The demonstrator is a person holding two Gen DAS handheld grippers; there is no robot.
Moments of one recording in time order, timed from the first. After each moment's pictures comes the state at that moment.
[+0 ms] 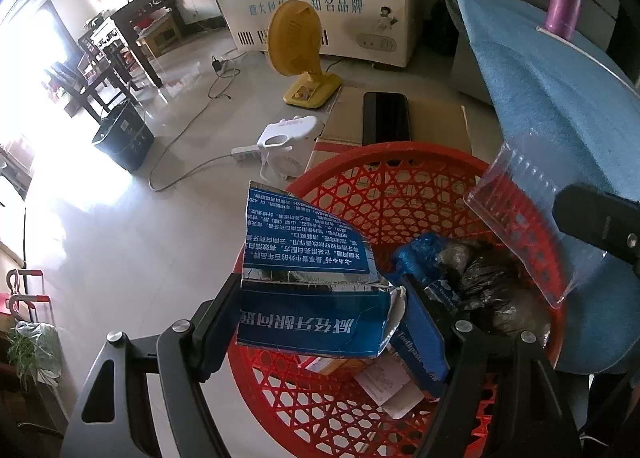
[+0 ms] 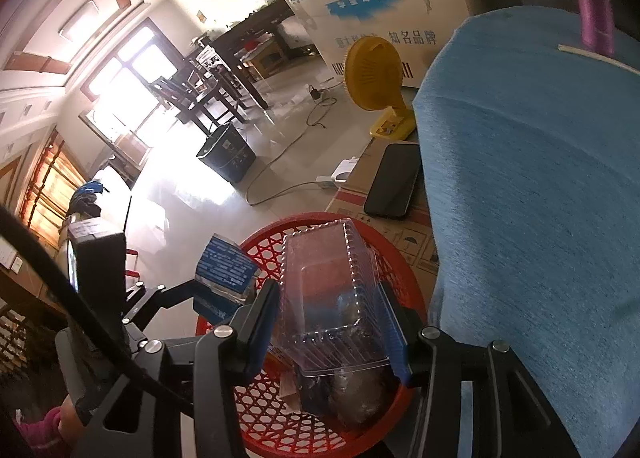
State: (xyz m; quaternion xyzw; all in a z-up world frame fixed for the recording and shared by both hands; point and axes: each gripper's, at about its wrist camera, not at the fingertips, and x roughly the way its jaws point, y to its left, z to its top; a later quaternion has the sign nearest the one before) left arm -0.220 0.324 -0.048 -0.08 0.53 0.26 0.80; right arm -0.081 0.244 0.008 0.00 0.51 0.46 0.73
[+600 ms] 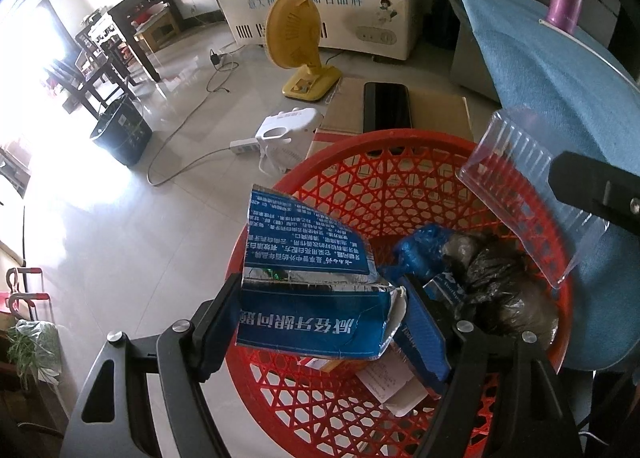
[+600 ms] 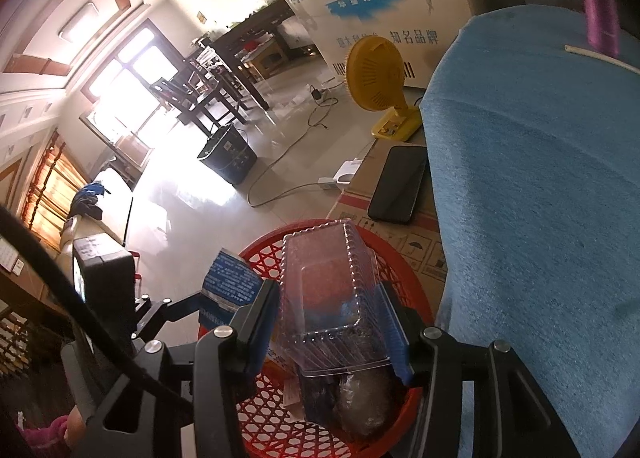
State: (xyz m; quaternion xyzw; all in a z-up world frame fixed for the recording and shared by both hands) left arm -0.222 0.326 -0.056 -0.09 0.54 0.25 0.80; right arm -0.078 0.255 0.011 0.01 0.51 0.46 0.73
